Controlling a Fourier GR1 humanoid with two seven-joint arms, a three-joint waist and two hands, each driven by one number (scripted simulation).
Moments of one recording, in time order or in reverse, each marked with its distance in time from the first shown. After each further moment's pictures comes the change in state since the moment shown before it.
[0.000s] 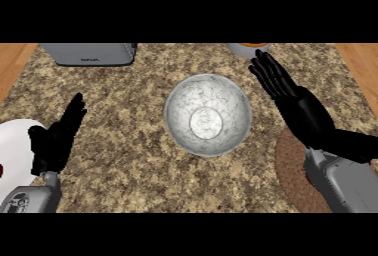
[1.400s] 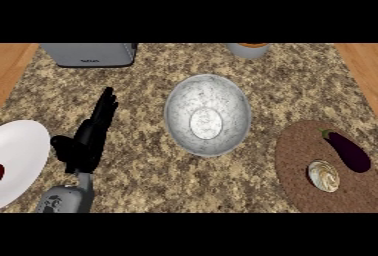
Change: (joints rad) left arm -0.015 -0.168 -0.089 -0.113 -0.021 0.038 -0.028; right arm 0.716 -0.422 -0.408 -0.032 0.053 0.177 -0.495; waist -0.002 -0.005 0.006
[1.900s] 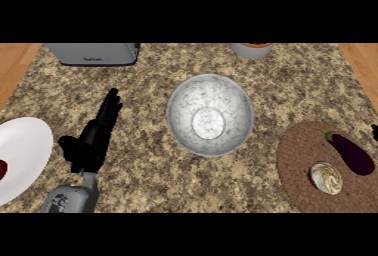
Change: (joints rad) left arm -0.005 -0.021 -0.002 0.031 -0.015 -0.008 -0.023; right arm -0.060 -0.079 0.054 -0.062 0.085 0.048 0.351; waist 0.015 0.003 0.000
